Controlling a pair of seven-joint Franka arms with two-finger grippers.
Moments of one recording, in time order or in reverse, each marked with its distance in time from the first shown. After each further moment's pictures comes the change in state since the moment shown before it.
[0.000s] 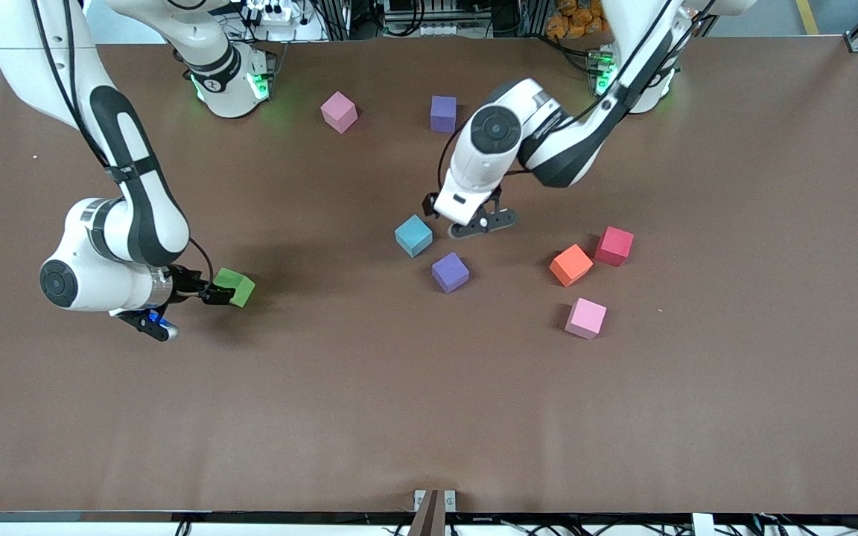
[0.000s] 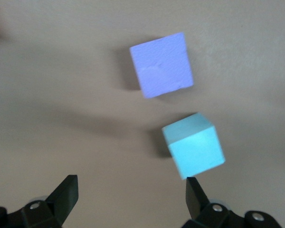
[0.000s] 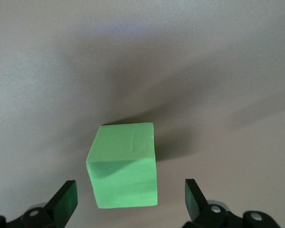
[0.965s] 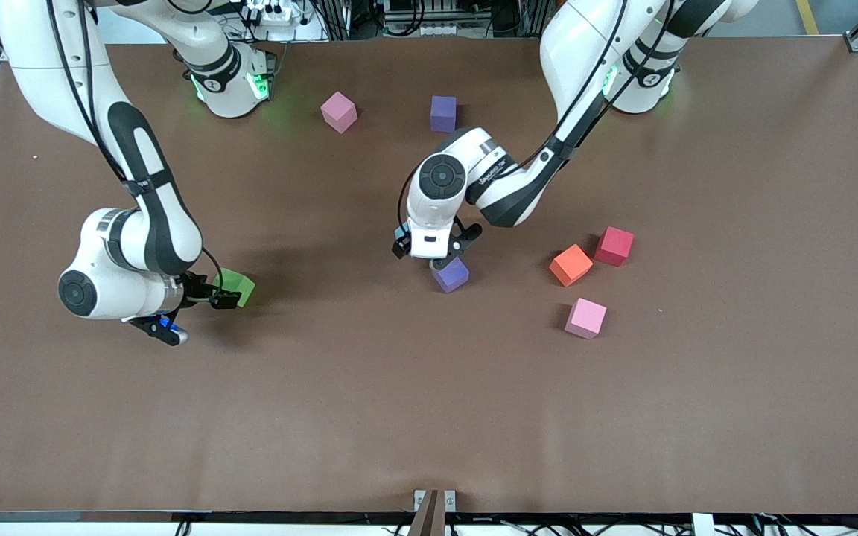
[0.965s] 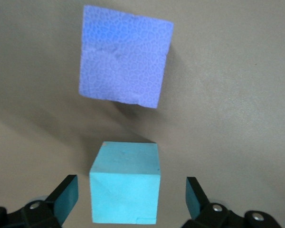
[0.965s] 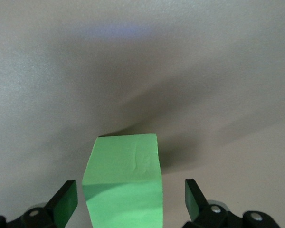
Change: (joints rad) left arm -0.172 0.261 0.117 0.254 0.000 0.058 -0.438; right arm 0.054 0.061 -0.035 0.030 0.003 0.012 0.000
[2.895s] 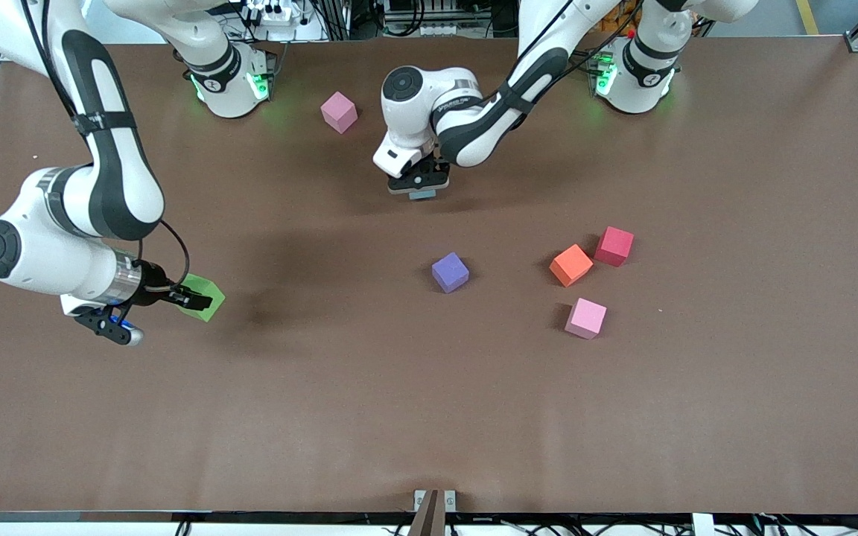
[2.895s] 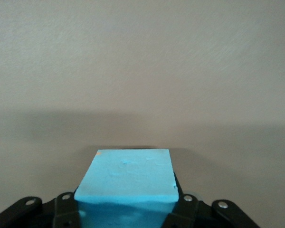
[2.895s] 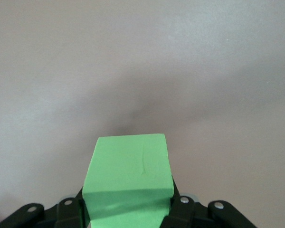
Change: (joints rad) left arm -0.003 -0.129 -0.221 -0.340 0.430 0.029 0.183; right arm 0.027 -0.222 -0.025 0.019 0.001 -0.006 -0.011
